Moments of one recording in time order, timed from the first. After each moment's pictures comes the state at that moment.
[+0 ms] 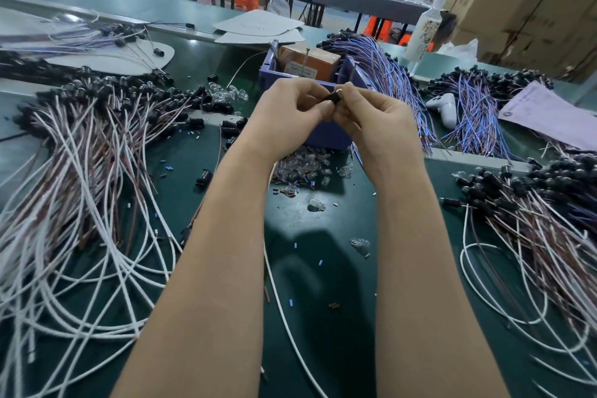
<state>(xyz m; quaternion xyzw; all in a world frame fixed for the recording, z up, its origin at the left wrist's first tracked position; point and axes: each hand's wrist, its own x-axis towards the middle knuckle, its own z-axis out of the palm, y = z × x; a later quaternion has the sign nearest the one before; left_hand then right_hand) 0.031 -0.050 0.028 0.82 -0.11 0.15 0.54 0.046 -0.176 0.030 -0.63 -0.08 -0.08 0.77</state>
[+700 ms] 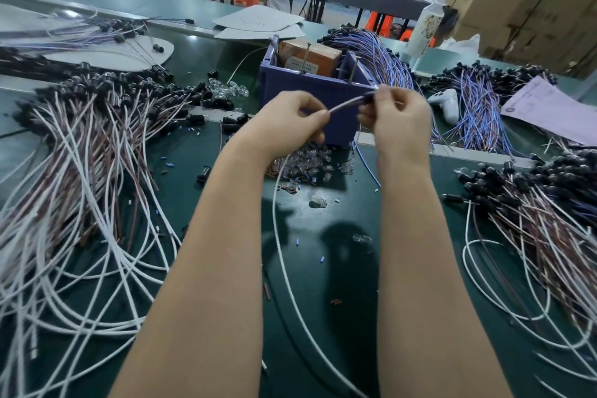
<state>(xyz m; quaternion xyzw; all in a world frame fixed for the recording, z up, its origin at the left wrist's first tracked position) 0.032 -0.046 0.025 0.85 -0.07 0.04 0.52 0.058 -0.186 0.024 -0.70 0.02 -0.22 0.68</state>
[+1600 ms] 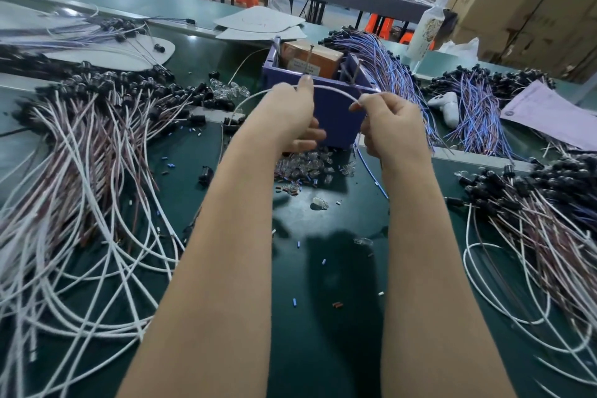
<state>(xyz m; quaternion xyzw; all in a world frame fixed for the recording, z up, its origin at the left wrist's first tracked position) 0.035 -0.054 0.043 0.75 0.10 -0.01 0.65 0.051 -0.186 0.025 -0.78 -0.02 -0.14 0.61</state>
